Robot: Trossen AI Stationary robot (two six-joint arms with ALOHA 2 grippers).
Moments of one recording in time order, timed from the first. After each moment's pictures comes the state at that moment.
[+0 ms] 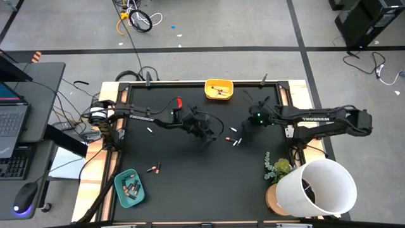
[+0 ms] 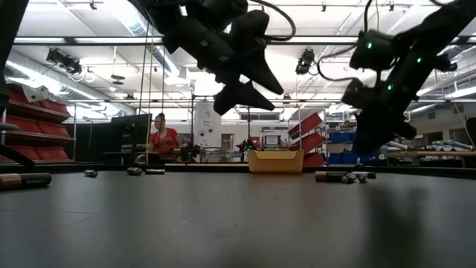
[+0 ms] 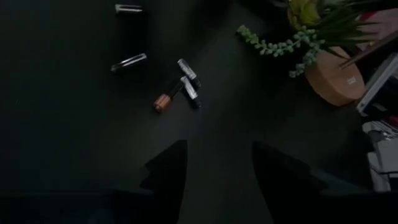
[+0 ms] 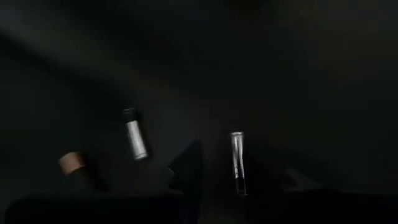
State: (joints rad) left arm 0.09 1.76 1.19 -0.08 0.18 -0.45; right arm -0.38 1.10 0.46 -0.34 0.12 0.62
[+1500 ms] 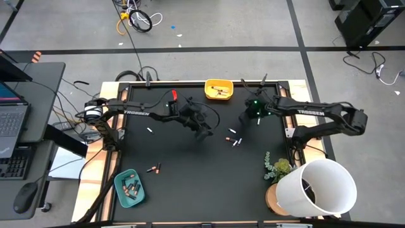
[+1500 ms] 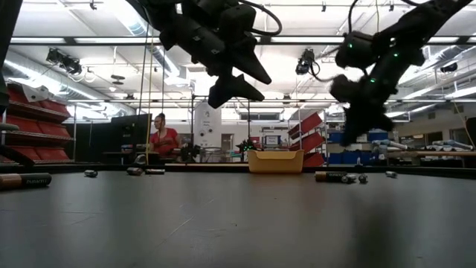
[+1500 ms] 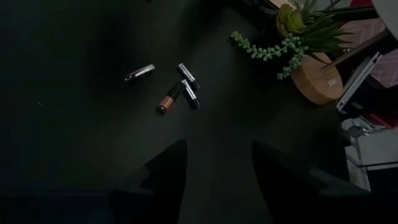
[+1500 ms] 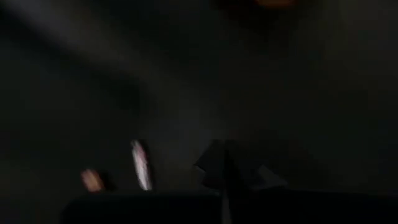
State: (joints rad) left arm 0.17 1.69 1.19 -0.16 0.29 -0.42; right arm -0.52 1.20 0.61 -0.39 -0.04 0.43
